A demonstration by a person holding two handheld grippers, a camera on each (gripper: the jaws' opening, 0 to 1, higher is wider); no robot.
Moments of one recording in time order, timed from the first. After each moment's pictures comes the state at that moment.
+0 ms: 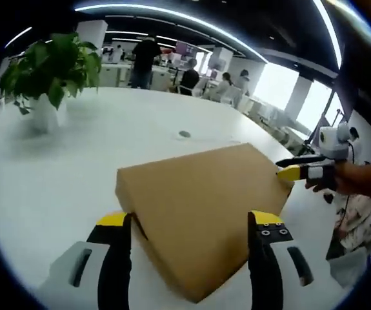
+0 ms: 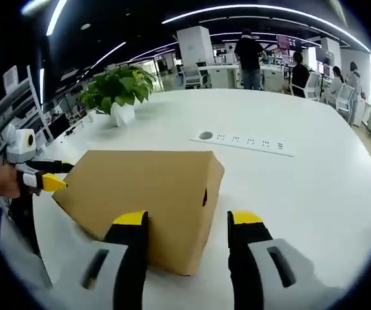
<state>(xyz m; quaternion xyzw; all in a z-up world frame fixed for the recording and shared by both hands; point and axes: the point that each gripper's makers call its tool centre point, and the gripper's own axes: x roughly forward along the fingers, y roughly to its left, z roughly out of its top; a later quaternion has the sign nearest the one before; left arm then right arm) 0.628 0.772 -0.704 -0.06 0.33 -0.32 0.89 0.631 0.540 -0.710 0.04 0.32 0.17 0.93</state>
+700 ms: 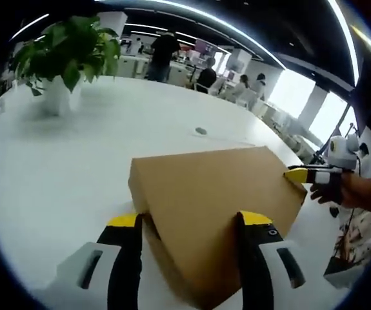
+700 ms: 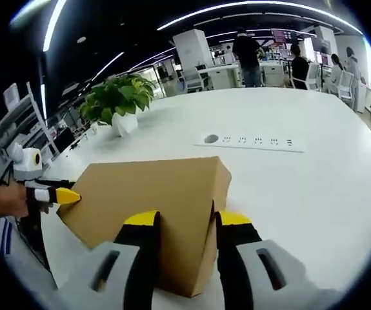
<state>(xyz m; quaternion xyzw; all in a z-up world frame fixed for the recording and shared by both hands) 0.636 0.781 -0.715 -0.09 0.35 -0.27 0.89 0.645 0.547 -0.713 0.10 0.31 0.17 0.93</state>
